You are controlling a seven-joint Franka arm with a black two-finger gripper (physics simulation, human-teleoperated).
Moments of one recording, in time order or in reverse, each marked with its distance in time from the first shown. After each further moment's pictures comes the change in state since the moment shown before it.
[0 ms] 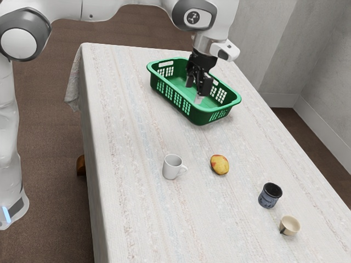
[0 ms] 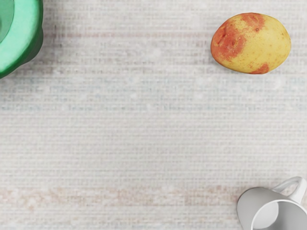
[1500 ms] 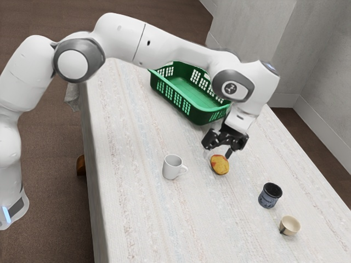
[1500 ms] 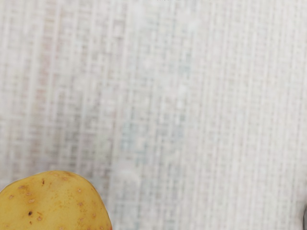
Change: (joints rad) arm 0.216 0.482 -0.521 0.221 0.162 0.032 1.195
